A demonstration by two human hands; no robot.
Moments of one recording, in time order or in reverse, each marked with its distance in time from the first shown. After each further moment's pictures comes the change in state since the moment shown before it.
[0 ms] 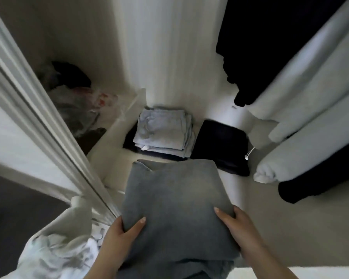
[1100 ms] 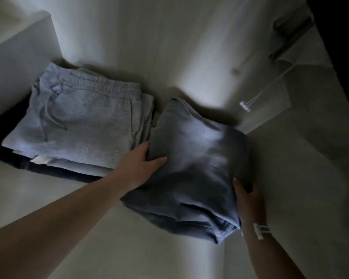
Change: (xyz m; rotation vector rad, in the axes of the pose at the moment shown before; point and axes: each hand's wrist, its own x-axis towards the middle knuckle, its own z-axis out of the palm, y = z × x) left_hand 0.340 0.138 0.248 0.225 -0.411 0.309; right_hand 0.344 -0.029 -0.082 -0.263 0.616 -0.003
